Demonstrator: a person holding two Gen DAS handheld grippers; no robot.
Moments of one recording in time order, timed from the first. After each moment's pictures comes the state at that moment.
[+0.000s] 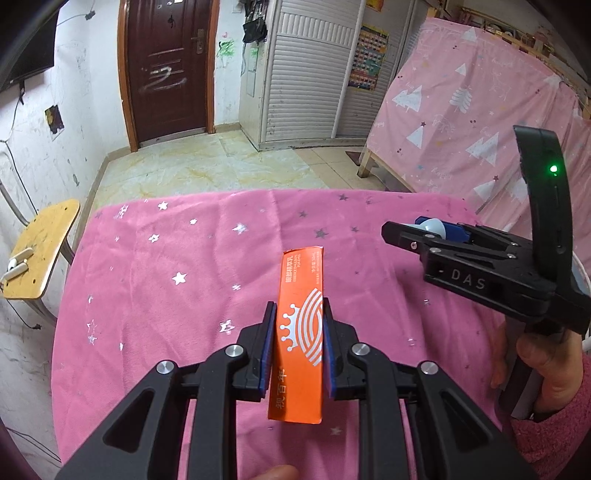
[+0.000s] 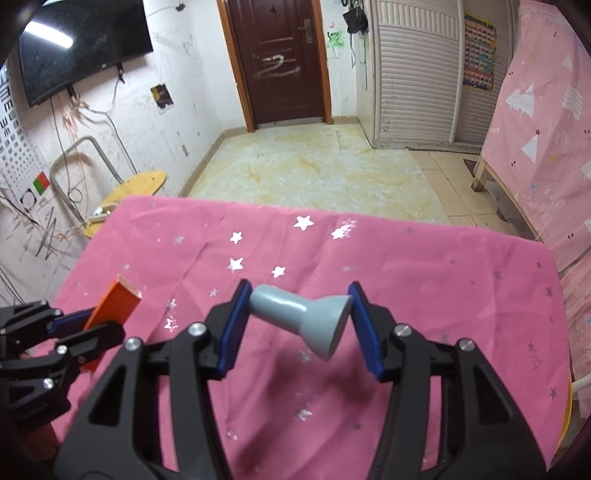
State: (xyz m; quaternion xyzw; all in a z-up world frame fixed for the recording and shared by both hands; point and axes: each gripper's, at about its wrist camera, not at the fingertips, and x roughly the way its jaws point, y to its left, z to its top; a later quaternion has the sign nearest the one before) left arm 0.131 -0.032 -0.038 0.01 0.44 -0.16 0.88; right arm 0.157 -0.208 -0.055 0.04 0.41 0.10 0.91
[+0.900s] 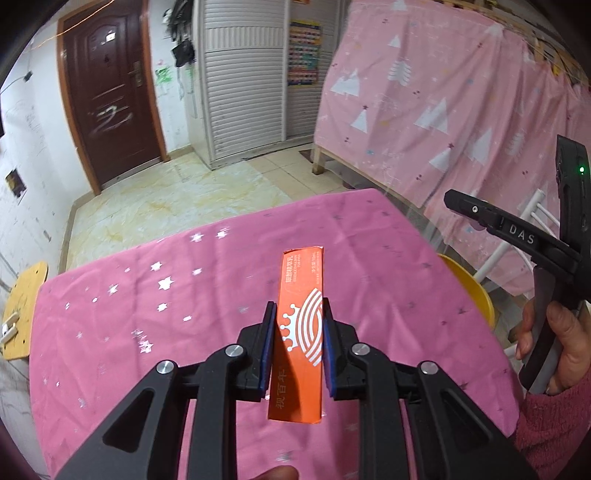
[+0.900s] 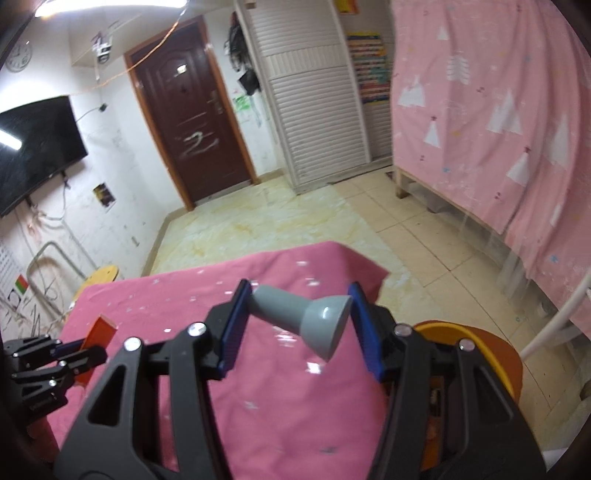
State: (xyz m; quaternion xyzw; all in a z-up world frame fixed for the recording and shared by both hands) left arm 0.094 -0.182 -0.004 0.09 0.42 -0.23 0.88; right arm 0.064 -0.422 -0.026 0.15 0.31 -0.04 0.94
